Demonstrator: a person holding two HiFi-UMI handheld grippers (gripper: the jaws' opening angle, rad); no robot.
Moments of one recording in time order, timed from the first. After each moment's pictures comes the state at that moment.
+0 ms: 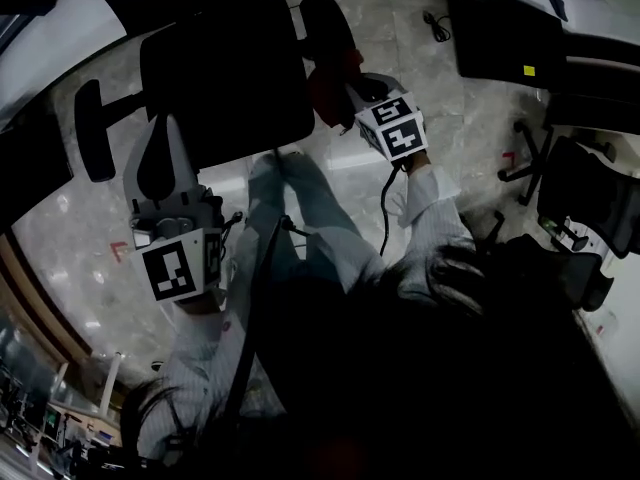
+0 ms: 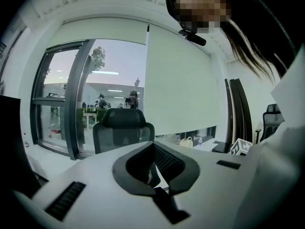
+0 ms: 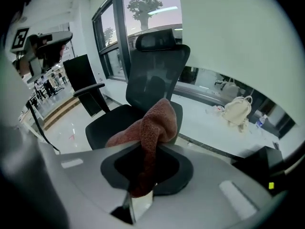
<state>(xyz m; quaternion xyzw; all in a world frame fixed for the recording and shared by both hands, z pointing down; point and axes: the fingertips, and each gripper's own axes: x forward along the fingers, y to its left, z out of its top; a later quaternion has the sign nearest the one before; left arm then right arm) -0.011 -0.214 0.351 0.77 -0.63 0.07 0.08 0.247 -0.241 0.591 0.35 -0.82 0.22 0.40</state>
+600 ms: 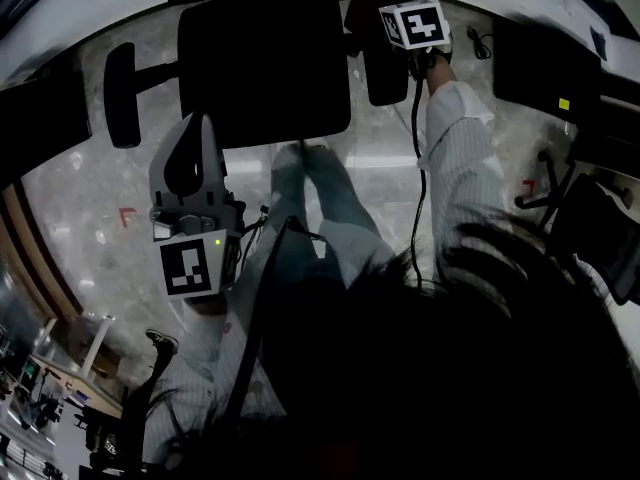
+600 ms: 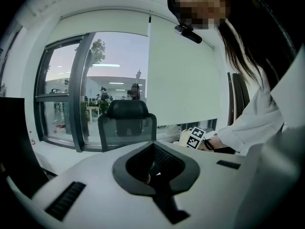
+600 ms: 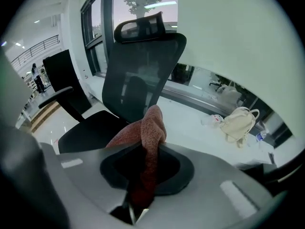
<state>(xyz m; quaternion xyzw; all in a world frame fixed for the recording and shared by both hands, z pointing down) -0.030 -0.193 0.376 0.76 -0.63 0.11 0.12 0.210 -0.422 0.630 0.38 -0.79 0.21 0.43</state>
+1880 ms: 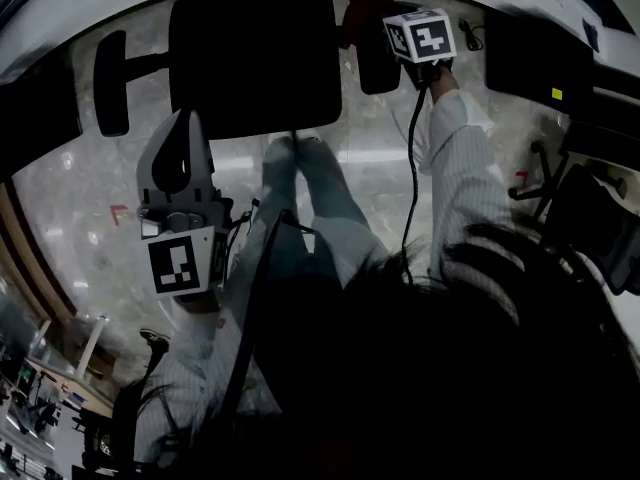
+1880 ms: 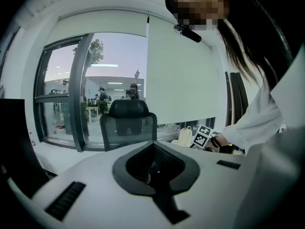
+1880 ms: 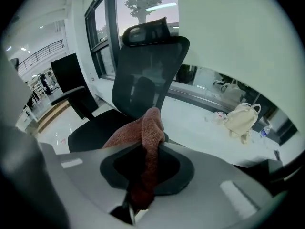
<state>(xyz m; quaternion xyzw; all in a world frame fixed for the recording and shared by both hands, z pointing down) -0.033 -0.171 0.379 0.76 -0.62 0.12 0.11 0.223 -0.373 0.625 0.35 -0.81 0.22 0.42</state>
